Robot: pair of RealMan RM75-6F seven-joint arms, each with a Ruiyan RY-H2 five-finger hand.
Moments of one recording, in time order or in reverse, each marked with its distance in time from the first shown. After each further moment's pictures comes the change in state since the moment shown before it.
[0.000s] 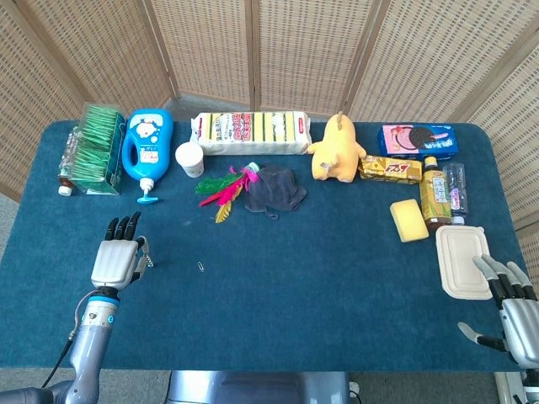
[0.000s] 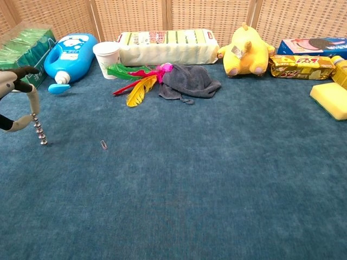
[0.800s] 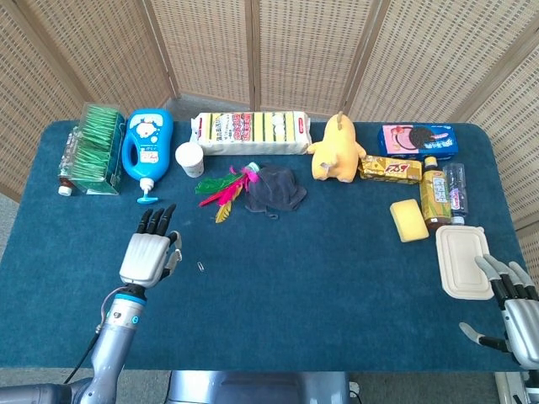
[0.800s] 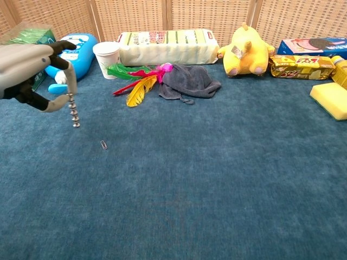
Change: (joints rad) left arm -0.074 -0.049 -0.047 -0.144 0.026 0.021 0.121; right arm -0.003 0.008 -0.001 0.000 -0.005 0.006 0.017
